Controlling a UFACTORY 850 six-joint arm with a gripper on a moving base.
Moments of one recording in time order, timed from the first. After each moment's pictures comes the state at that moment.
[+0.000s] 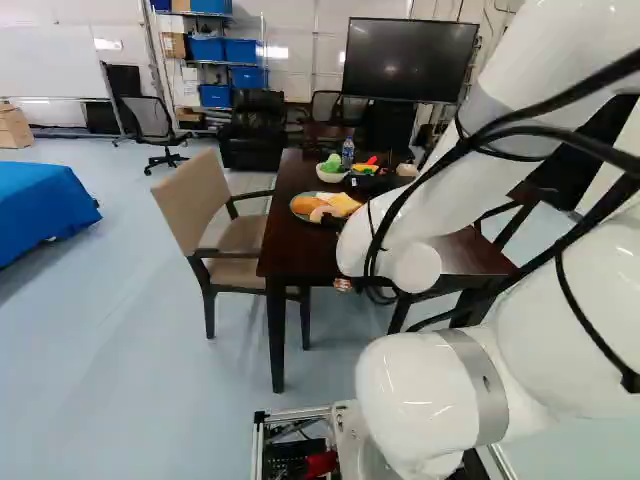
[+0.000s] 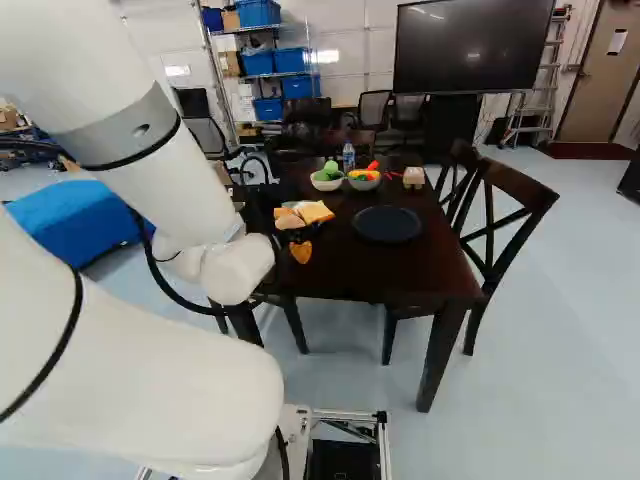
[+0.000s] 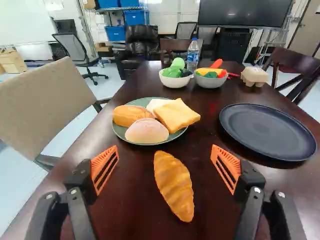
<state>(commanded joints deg) 0.0 15.3 -7.7 0.0 48.3 0.0</state>
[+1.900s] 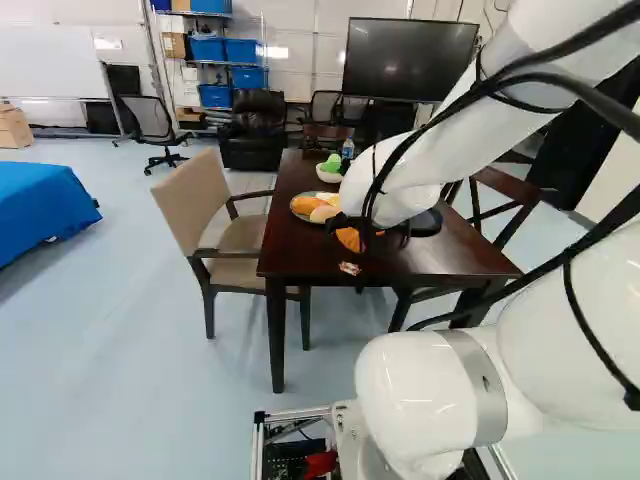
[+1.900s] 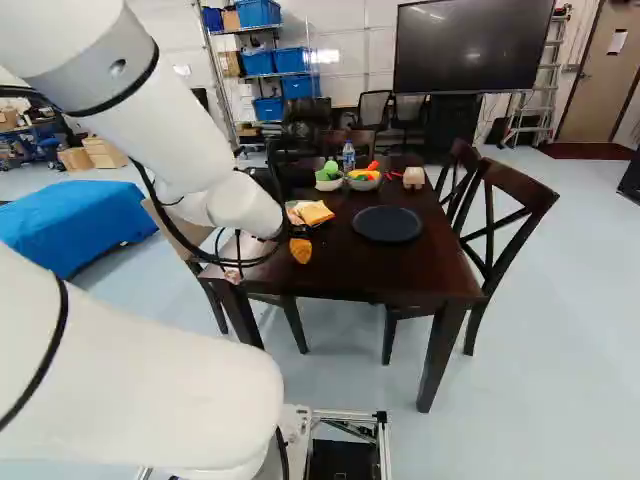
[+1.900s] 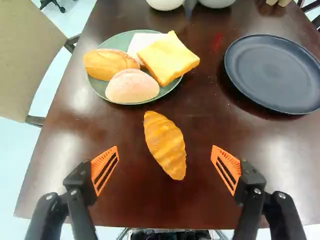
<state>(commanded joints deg) -1.8 18.2 -19.6 2.7 4.3 0.0</state>
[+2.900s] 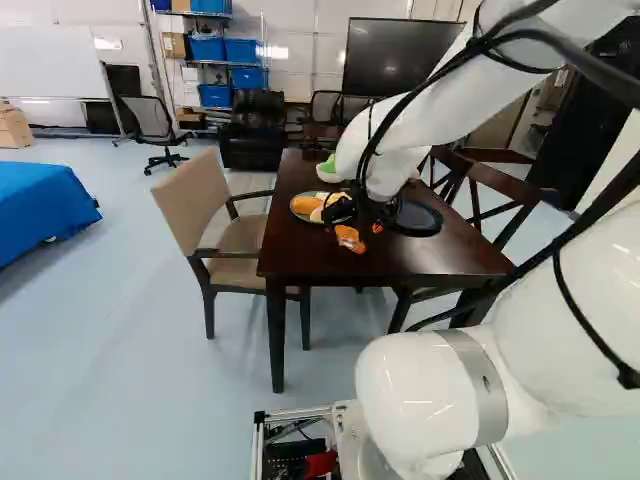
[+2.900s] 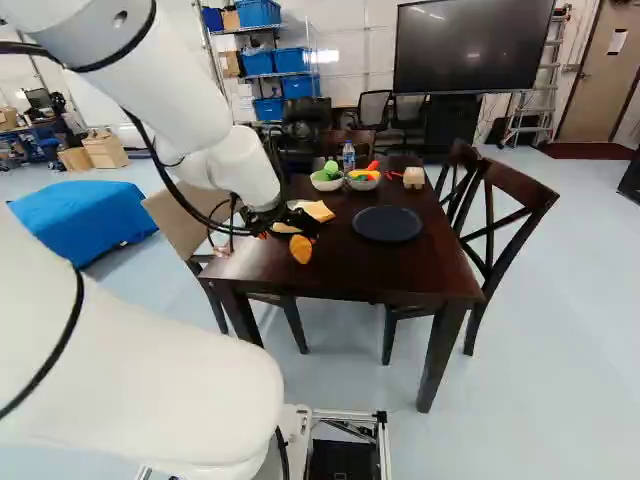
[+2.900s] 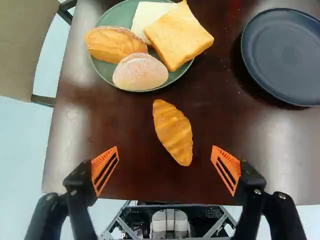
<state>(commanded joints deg) -0.5 15.1 -30.0 2.3 -15.3 0.0</state>
